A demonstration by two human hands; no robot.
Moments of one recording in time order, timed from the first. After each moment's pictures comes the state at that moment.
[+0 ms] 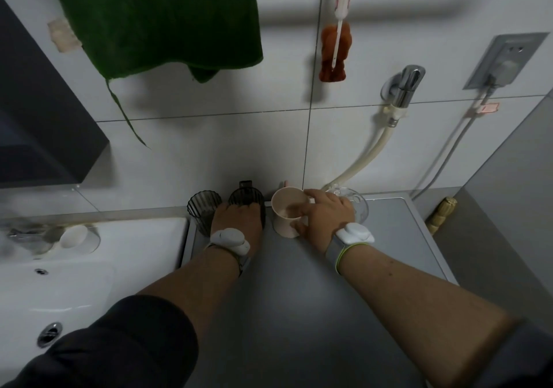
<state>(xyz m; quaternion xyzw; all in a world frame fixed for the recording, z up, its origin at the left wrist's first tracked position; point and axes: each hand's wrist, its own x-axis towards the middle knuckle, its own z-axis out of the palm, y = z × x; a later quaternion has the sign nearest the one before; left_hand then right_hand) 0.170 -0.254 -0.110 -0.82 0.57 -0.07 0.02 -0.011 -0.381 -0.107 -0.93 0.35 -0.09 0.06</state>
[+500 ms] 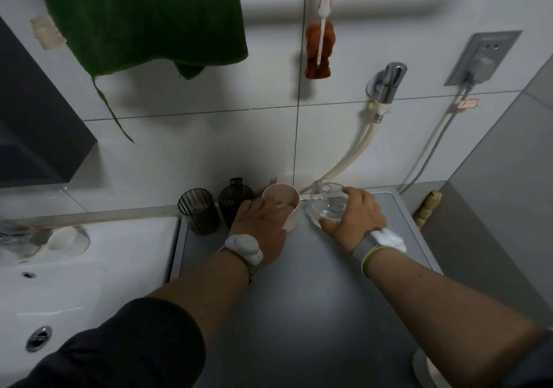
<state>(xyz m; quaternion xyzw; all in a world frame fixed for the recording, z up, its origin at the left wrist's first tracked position) 0.117 -0.268 -0.115 -0.75 0.65 -0.09 -0.05 -0.074 -0.398 -0.122 -0.80 0.55 -0.17 0.16</state>
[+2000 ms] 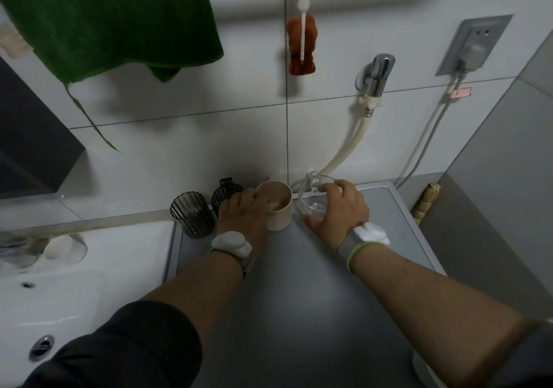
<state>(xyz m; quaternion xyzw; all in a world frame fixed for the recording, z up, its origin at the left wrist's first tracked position) 0.128 -0.272 -0.111 -0.82 0.56 -0.09 -0.08 -0.053 -0.394 -0.129 -0.82 0.50 -0.26 0.09</state>
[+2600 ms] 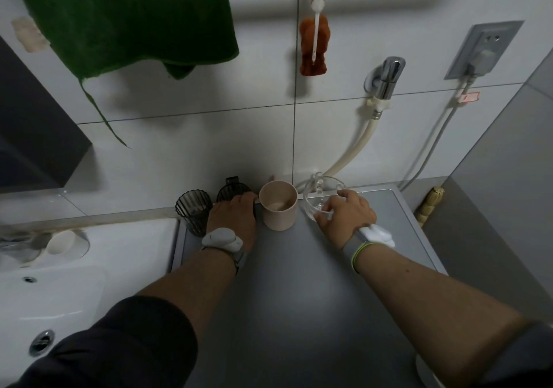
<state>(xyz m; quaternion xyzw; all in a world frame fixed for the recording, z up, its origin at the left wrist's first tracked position) 0.157 -0.260 -0.110 -0.84 0.53 0.01 -0.10 -0.059 -0.408 -0.143 -0.84 0.51 -0.15 0.12</state>
